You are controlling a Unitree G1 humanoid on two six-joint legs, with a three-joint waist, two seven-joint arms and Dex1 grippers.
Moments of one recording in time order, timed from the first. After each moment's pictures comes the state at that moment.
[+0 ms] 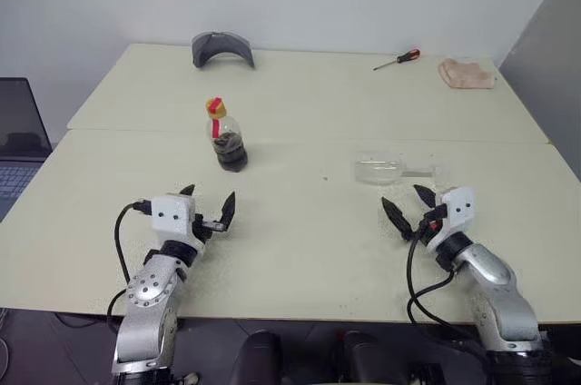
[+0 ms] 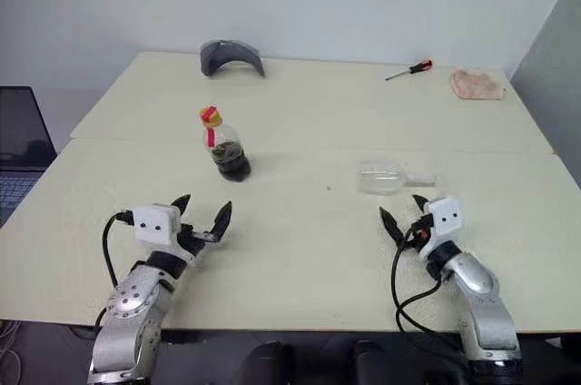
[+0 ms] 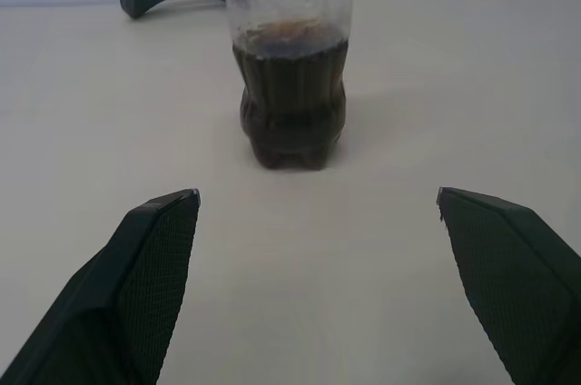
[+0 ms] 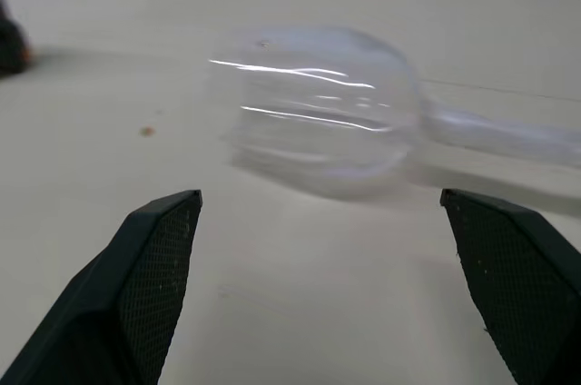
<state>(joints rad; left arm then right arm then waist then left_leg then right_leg) 0.05 0.27 0.19 -0.22 -0.22 0.12 -0.30 -0.02 -0.35 -0.08 -0.25 0.34 0.25 0.51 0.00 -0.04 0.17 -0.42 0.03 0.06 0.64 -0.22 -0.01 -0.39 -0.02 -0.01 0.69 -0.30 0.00</state>
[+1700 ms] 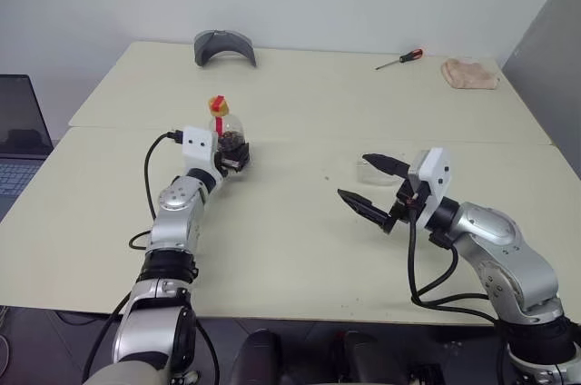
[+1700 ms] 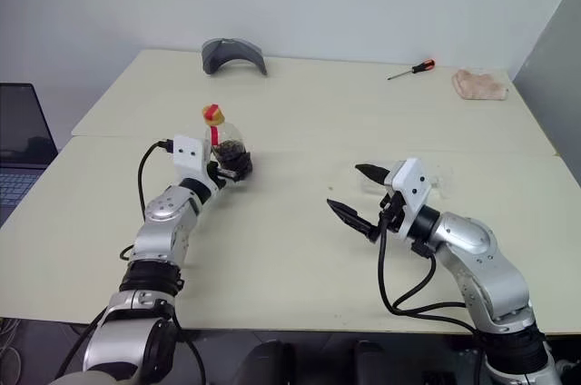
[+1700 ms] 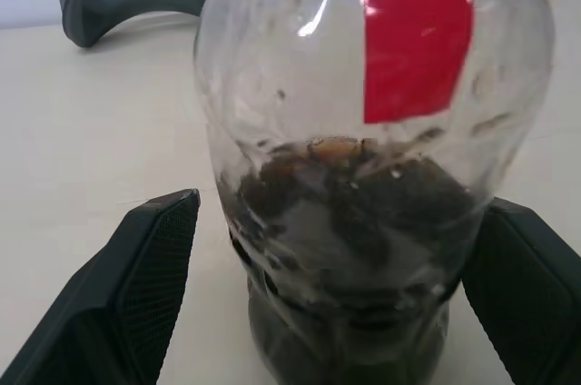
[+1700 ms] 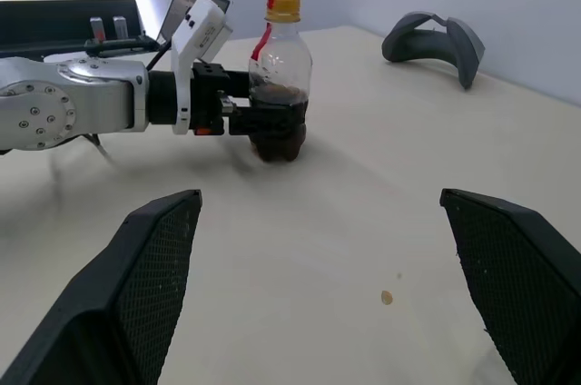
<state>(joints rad) -0.64 0.34 0.14 0.59 -0.12 0.01 -0.35 -0.24 -0.49 0.04 -0.47 0.45 0.46 0.65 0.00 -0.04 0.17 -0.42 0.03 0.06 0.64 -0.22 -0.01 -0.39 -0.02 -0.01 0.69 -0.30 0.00</state>
